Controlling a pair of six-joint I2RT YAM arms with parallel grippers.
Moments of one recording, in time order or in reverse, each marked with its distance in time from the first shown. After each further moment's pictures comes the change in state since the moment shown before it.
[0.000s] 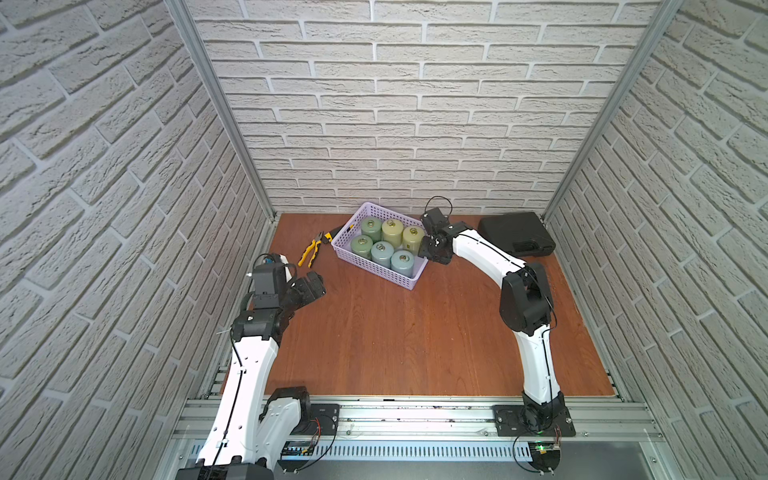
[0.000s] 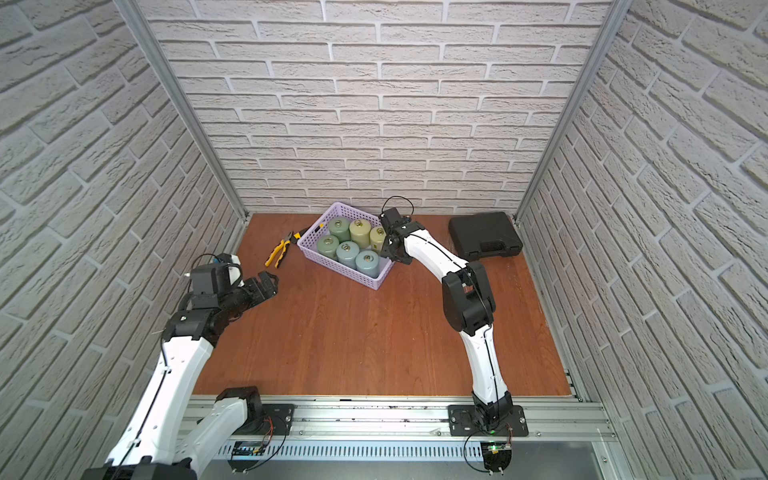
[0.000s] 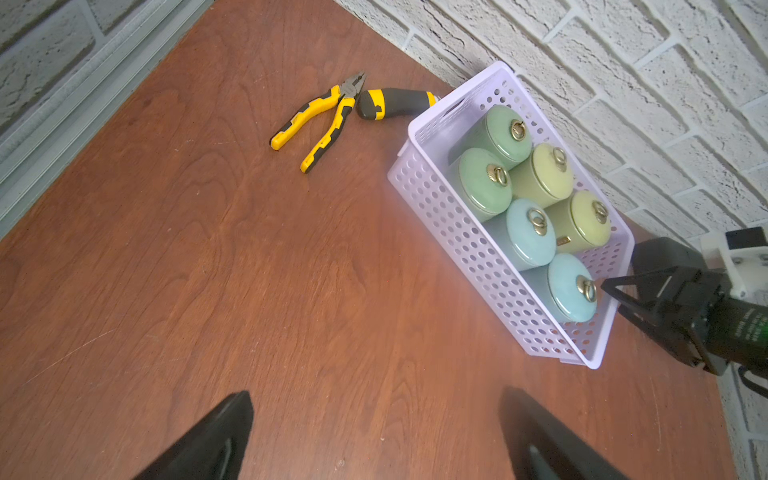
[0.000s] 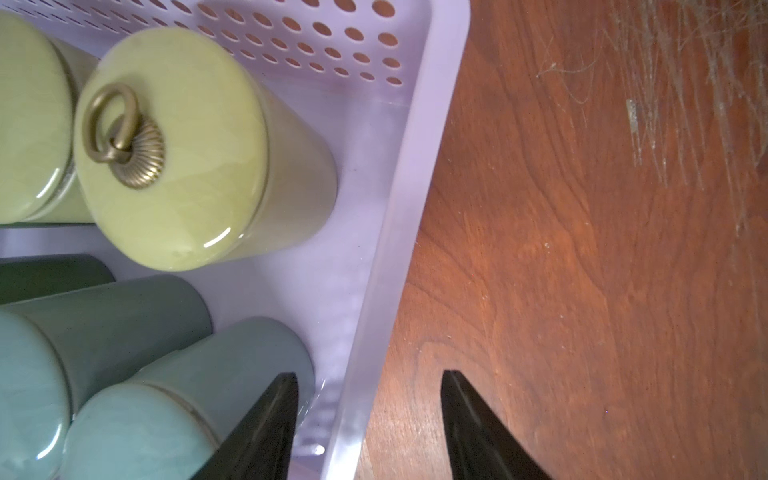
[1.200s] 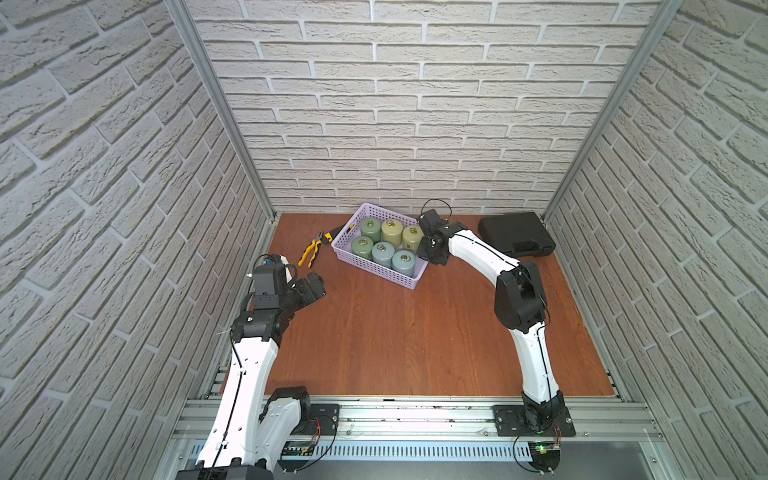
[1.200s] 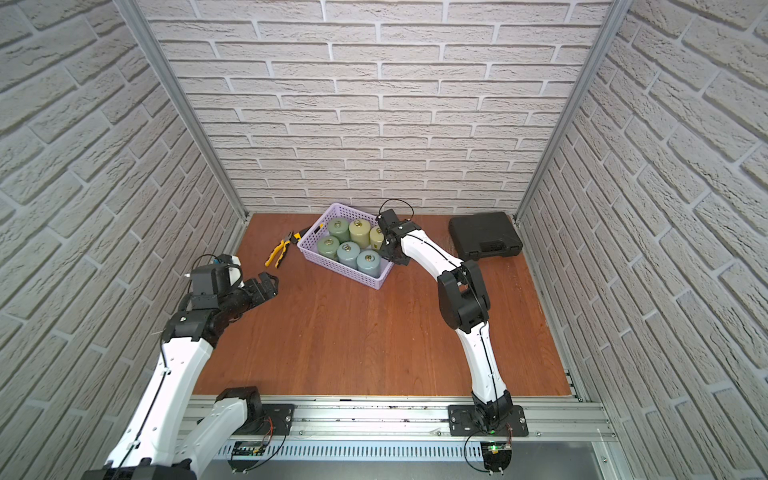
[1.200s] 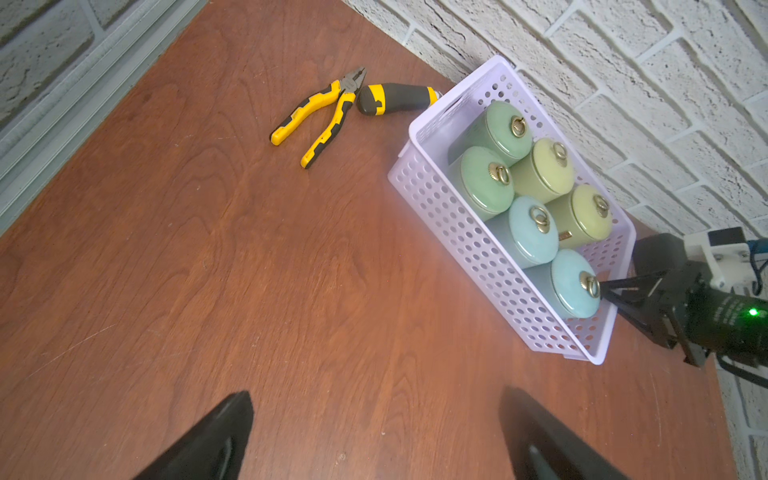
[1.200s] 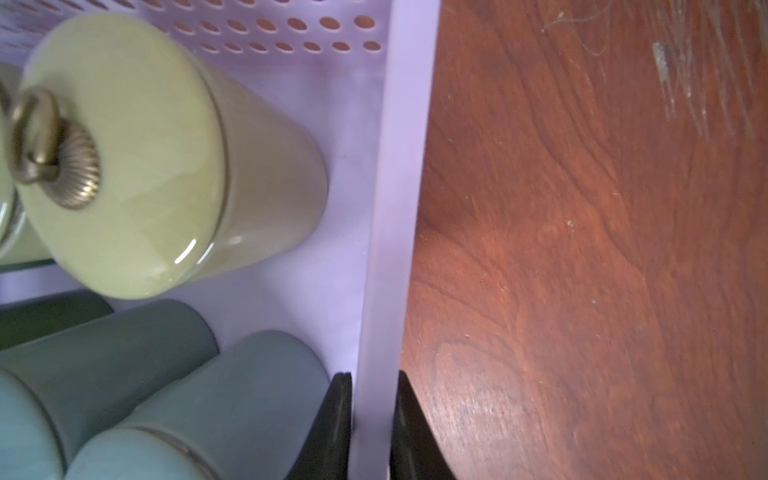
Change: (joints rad) left arm -0.004 -0.007 0.000 -0.015 -0.002 0.003; right arm -0.001 0.048 0.043 -0.021 -0.011 0.097
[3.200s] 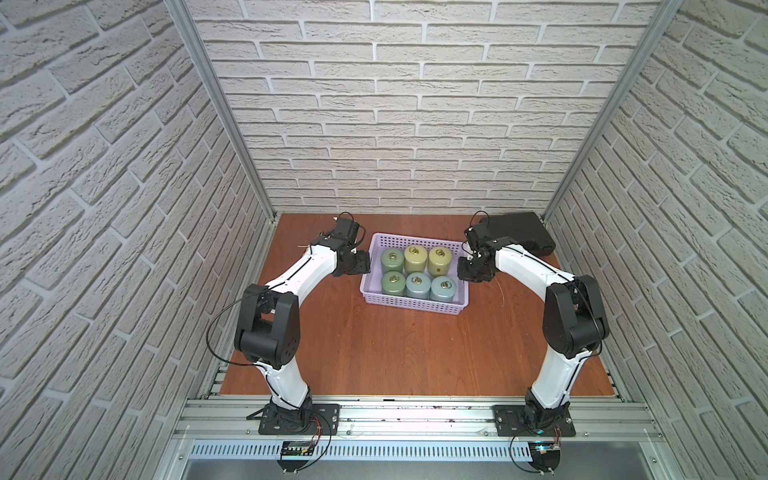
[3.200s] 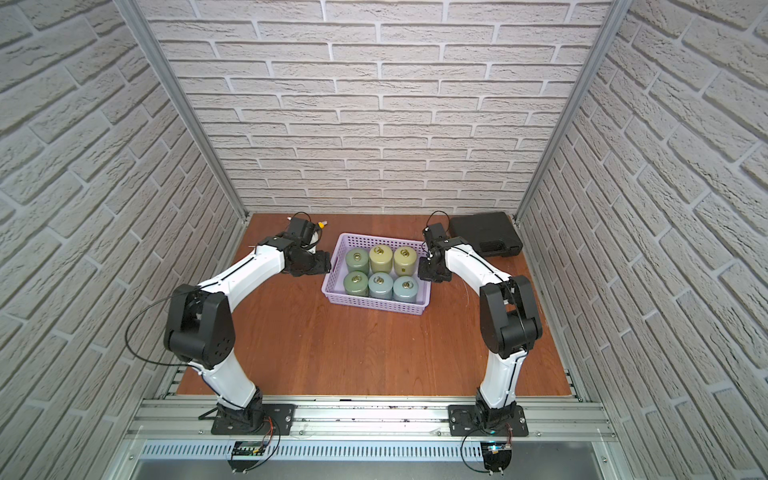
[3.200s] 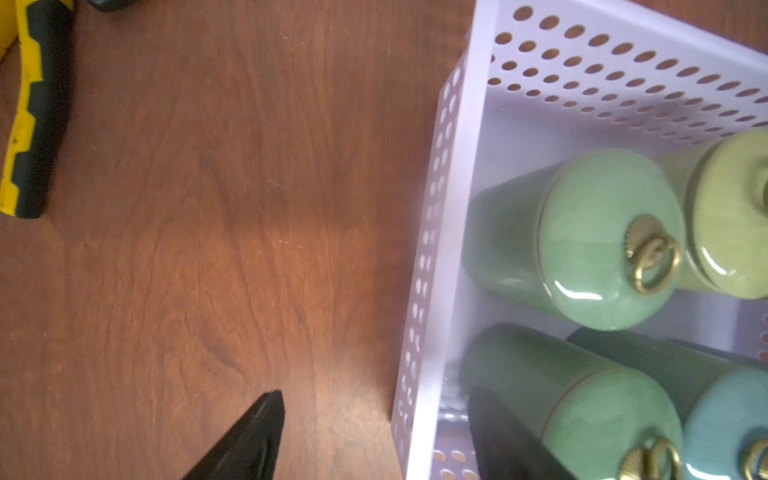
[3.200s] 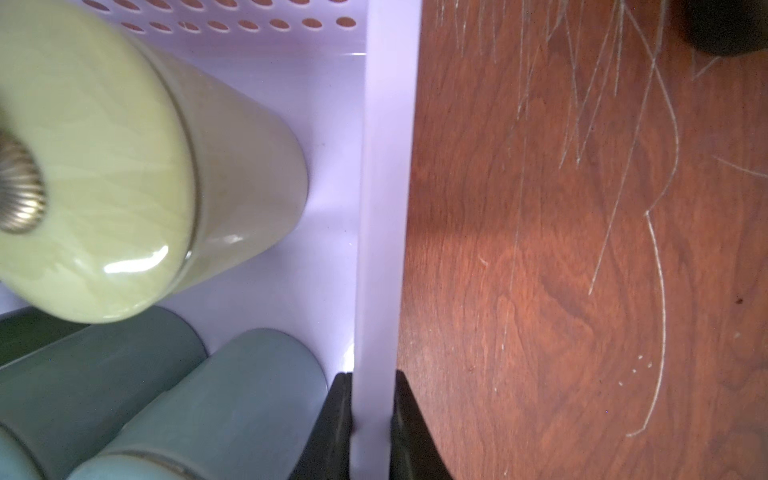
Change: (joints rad) left arm -0.362 0.888 0.538 -0.021 -0.112 0.105; right arm -0.200 -0.402 -0.575 0.078 -0.159 -0.442
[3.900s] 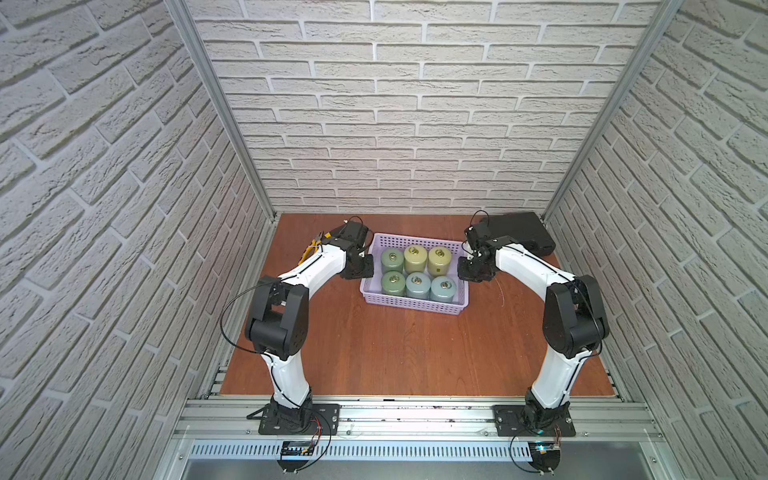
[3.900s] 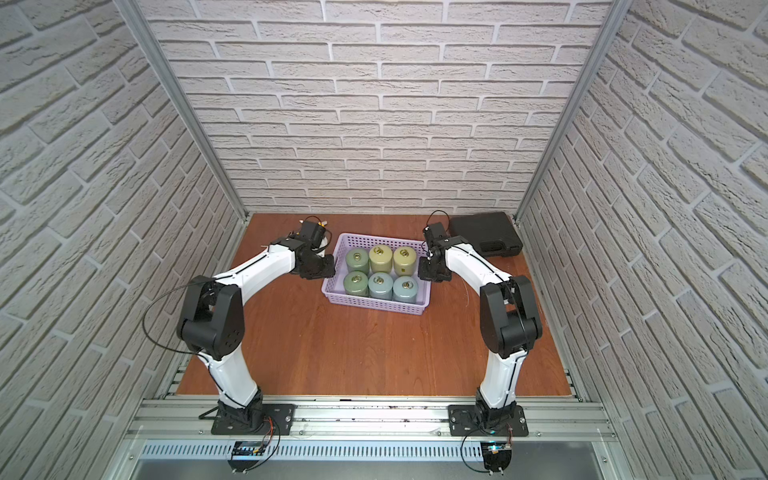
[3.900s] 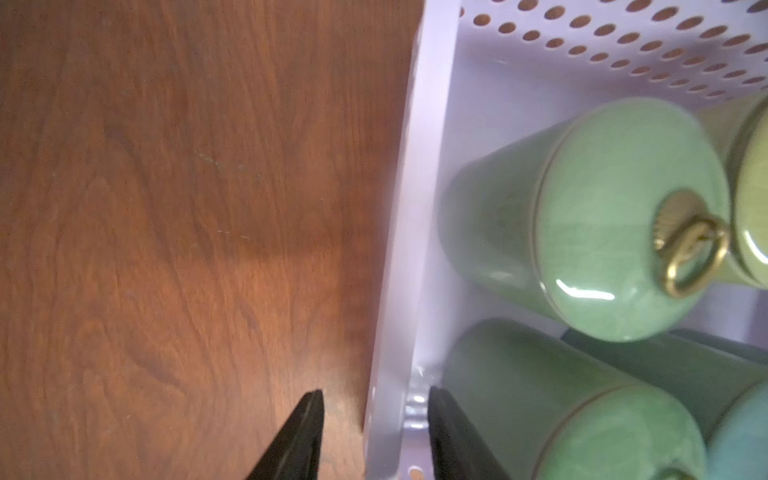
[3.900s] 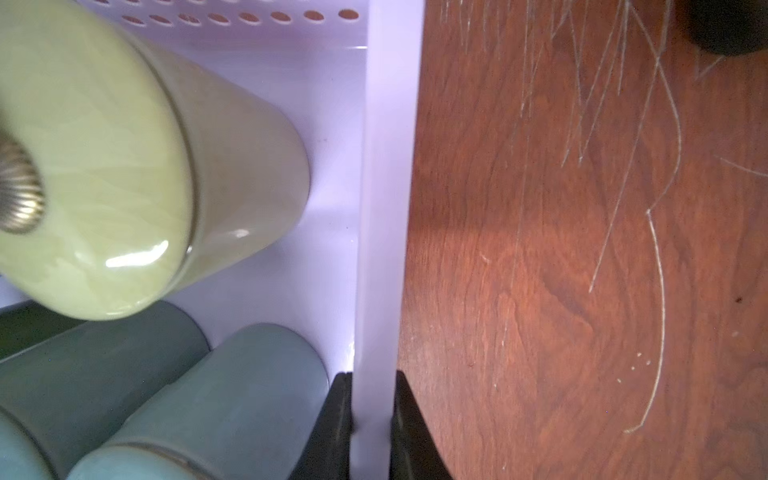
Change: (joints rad) left arm -0.039 0.074 0.013 0.003 0.028 -0.025; right arm -0.003 0.000 0.012 -0.021 -0.008 -0.012
